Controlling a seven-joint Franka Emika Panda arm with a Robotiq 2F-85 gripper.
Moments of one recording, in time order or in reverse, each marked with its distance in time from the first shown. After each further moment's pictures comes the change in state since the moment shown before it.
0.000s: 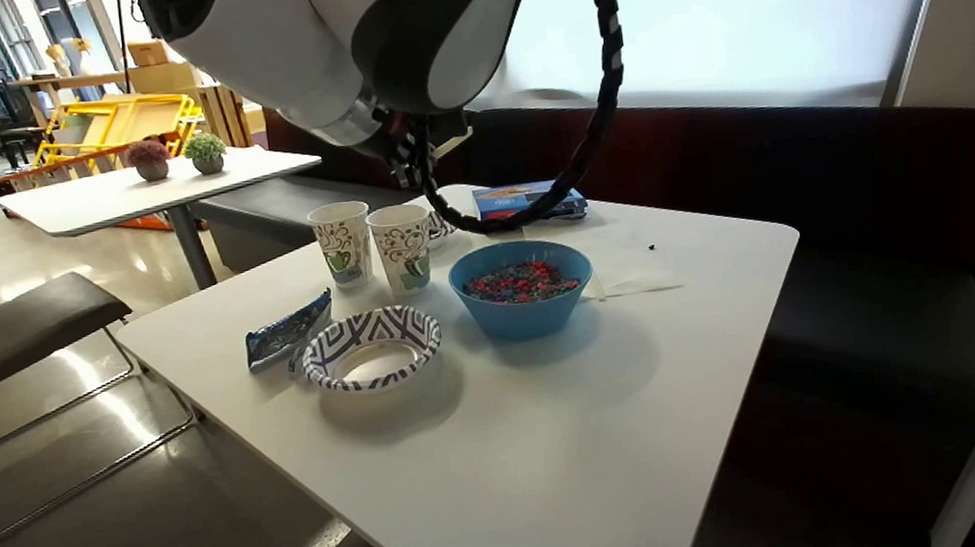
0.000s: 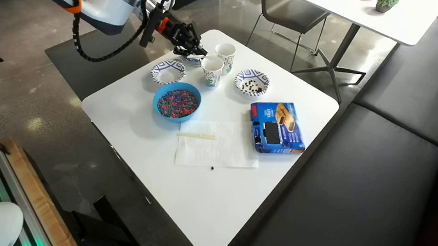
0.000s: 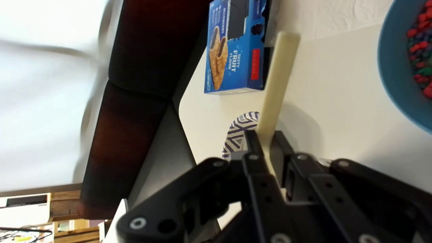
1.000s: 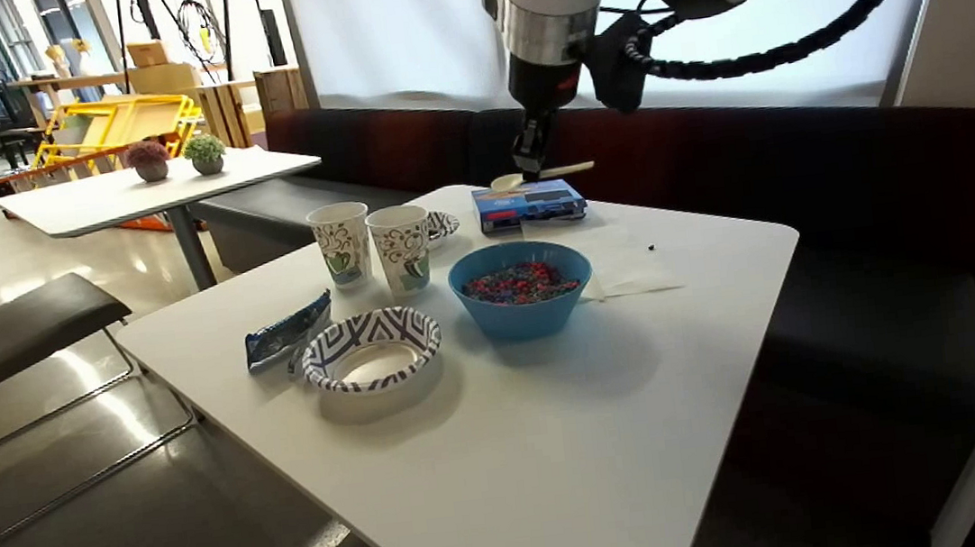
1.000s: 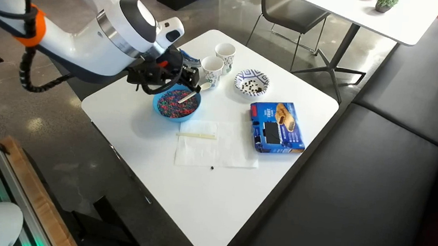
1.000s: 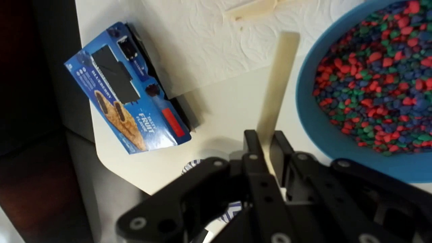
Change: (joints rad) arm -0.389 -0.413 -0.008 -0.651 -0.088 0.847 0.360
